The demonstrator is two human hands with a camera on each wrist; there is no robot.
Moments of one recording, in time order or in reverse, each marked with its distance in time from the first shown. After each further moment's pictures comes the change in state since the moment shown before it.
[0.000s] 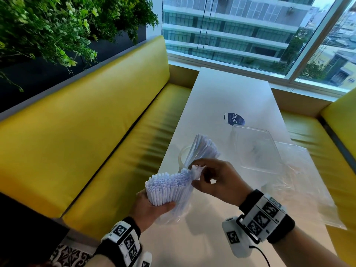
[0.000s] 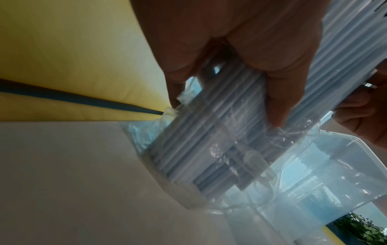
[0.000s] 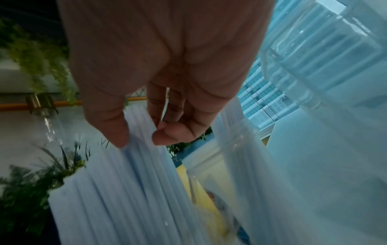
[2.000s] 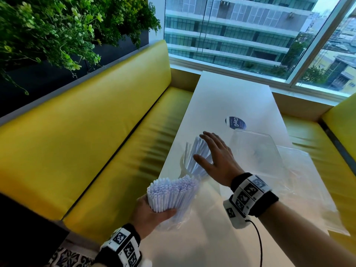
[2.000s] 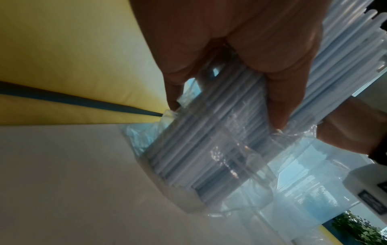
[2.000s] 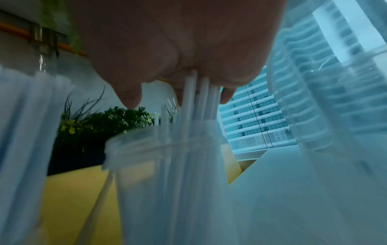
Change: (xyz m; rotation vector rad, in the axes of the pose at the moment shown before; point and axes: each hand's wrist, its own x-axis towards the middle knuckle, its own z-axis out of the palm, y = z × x) left_hand -0.006 0.001 0.000 -0.006 -0.013 -0.028; right_hand 0.050 0.027 -0.011 -0.618 0.065 0.056
